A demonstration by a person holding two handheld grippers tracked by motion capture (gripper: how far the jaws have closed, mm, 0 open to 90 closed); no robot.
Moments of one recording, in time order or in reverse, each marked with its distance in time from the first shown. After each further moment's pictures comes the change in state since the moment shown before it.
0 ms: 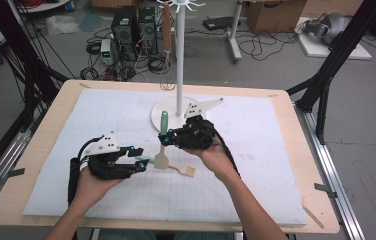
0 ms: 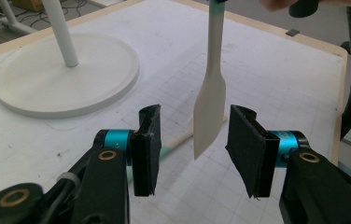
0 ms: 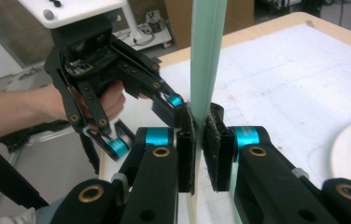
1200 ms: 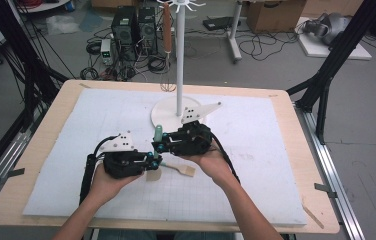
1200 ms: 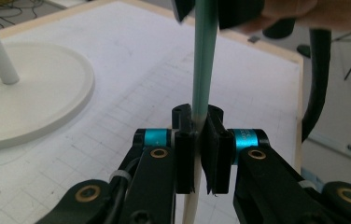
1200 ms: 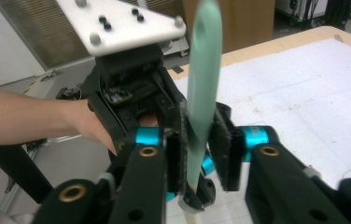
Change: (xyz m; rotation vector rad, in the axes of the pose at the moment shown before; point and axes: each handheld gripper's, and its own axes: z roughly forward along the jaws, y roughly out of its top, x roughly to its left) left arm -0.010 0.014 0.027 -0.034 -0.149 -0.024; right arm 0.018 0.000 0.005 -0.041 0.080 -0.030
